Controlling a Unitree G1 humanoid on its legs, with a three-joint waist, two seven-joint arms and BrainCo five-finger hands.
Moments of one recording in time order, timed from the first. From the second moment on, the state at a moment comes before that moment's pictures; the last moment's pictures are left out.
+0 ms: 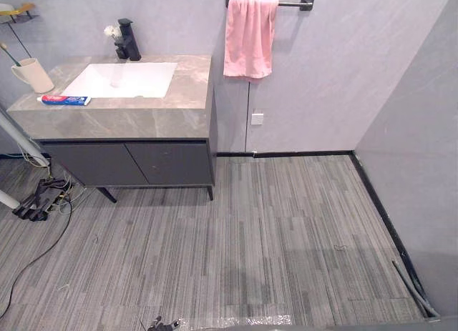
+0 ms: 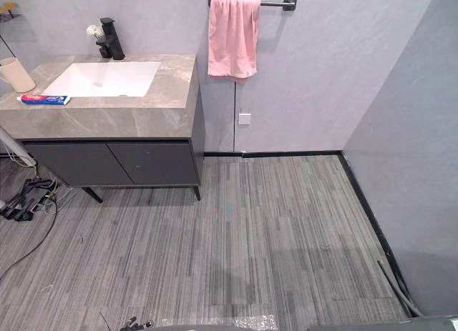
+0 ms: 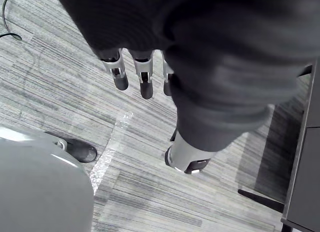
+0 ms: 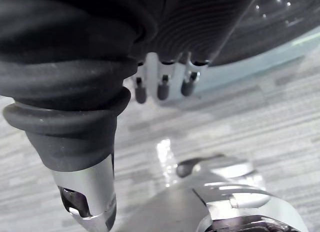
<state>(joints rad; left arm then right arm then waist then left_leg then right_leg) 0.16 0.04 0.31 1.12 -0.15 -0.10 0.02 0.13 -0.10 -0.28 1.23 0.00 -0.07 -0.02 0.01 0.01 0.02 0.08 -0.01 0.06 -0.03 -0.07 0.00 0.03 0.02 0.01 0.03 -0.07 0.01</state>
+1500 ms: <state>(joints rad) 0.15 0.04 0.29 1.12 -0.14 -0.12 0.03 0.14 -0.10 -0.28 1.22 0.00 -0.07 -0.02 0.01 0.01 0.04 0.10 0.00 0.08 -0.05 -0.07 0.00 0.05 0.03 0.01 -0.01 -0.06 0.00</state>
